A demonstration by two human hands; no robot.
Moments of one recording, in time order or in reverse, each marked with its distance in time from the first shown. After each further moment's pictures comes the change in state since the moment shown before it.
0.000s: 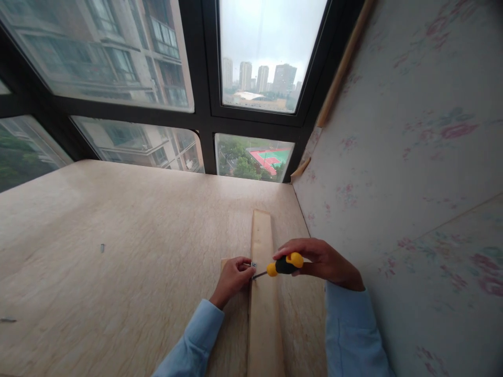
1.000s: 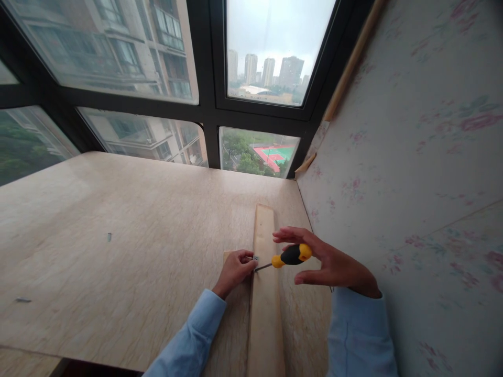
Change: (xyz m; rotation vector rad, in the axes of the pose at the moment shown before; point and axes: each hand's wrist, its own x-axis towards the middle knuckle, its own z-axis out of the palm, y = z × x) left_hand -0.003 0.006 0.001 -0.036 -0.004 -0.026; right_hand -0.009 -0.002 0.005 -0.120 -0.013 0.065
